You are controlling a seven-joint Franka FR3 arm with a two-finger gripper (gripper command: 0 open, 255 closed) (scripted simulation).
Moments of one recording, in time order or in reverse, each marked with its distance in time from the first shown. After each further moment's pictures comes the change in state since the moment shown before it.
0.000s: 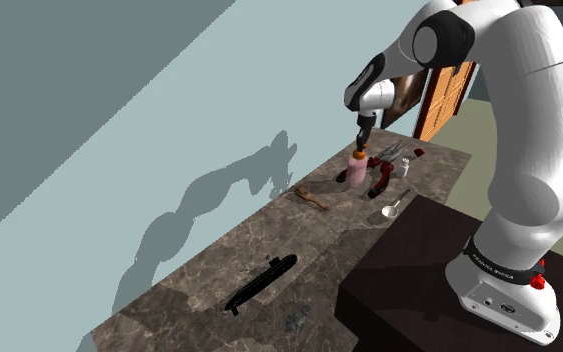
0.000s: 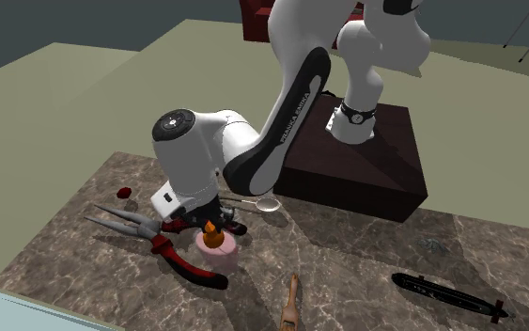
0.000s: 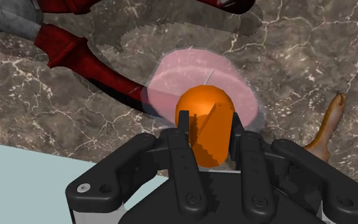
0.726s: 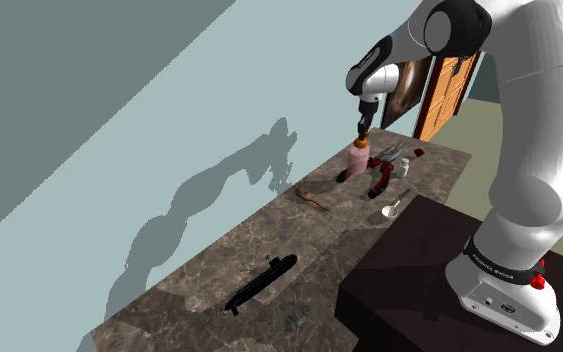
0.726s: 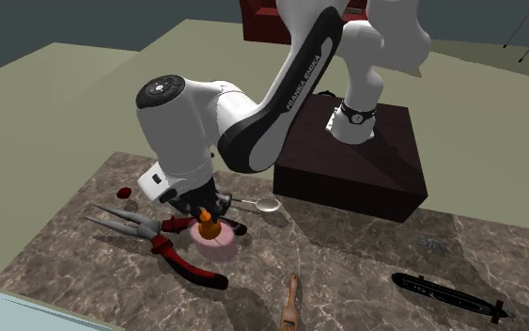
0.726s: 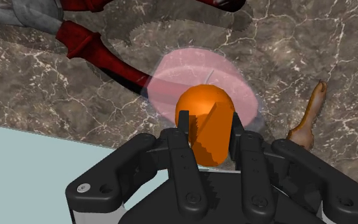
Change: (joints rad) arm 0.021 -0.100 -0.028 0.007 -0.038 -0.104 0.027
